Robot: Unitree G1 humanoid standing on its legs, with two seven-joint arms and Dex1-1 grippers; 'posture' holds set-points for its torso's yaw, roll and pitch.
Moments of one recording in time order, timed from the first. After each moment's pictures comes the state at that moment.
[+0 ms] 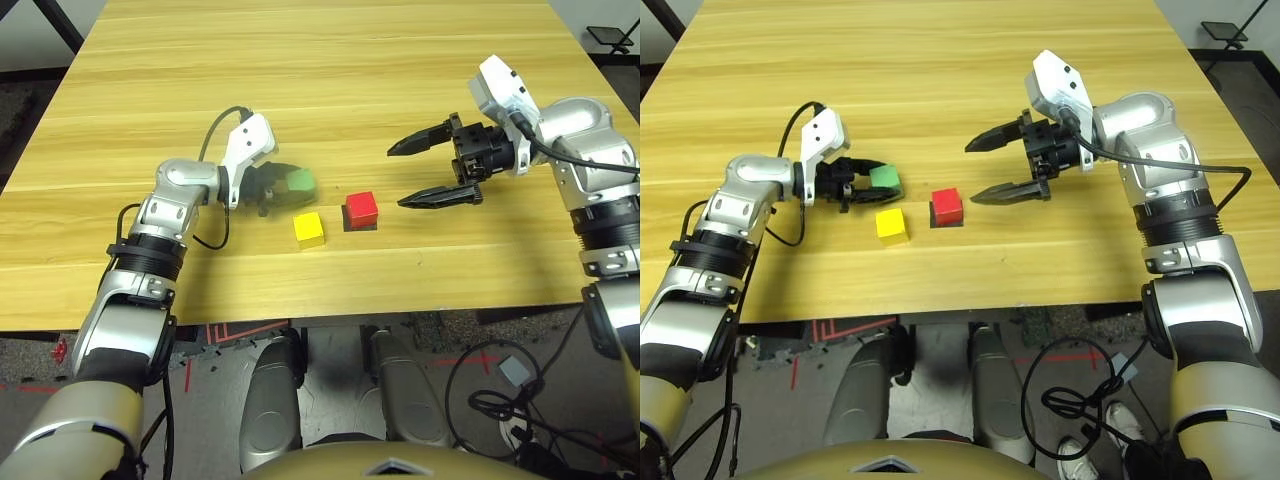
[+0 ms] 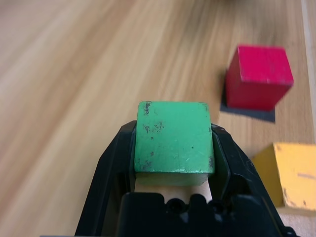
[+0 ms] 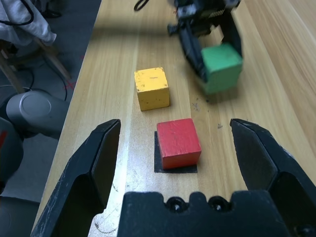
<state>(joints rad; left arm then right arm) -0.86 0.54 -0.15 0.46 -0.13 0.17 -1.18 -0.94 -0.69 0.19 0.36 0.34 0.25 1.56</state>
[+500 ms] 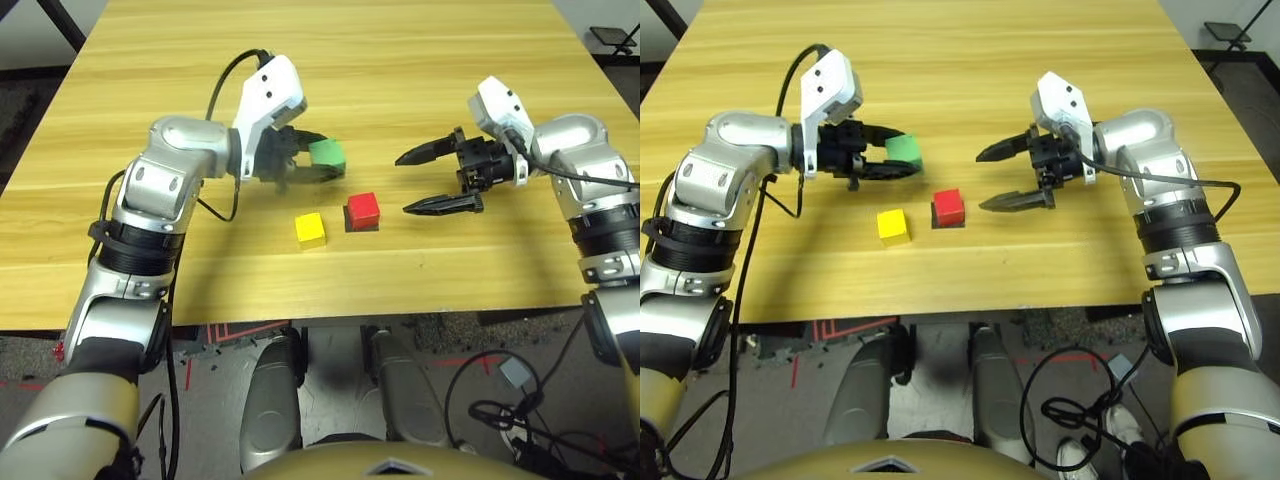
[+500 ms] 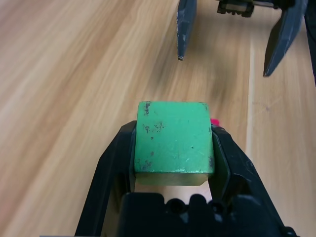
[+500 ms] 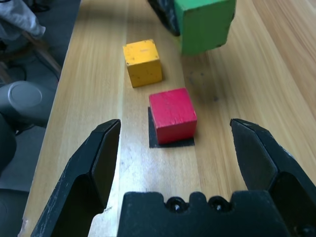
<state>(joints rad) -0.87 0.51 -0.20 -0.06 -0.22 0.78 -1.07 -0.91 -0.69 0.17 0.46 0.29 0.16 1.56</state>
